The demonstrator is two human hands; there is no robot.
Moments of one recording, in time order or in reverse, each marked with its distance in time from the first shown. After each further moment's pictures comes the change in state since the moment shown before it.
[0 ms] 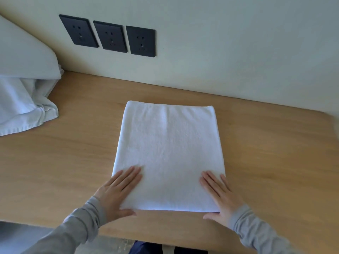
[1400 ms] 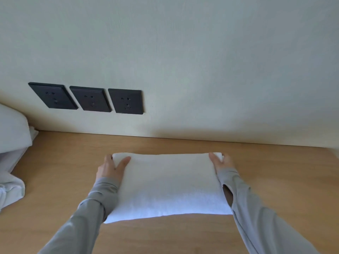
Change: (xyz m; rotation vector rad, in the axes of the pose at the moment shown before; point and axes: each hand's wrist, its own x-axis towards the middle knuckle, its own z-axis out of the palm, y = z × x) left_hand 0.220 -0.148 -0.079 -0.870 0.325 -1.028; right_hand 0.223 0.137 -0.095 1.183 0.493 1.059
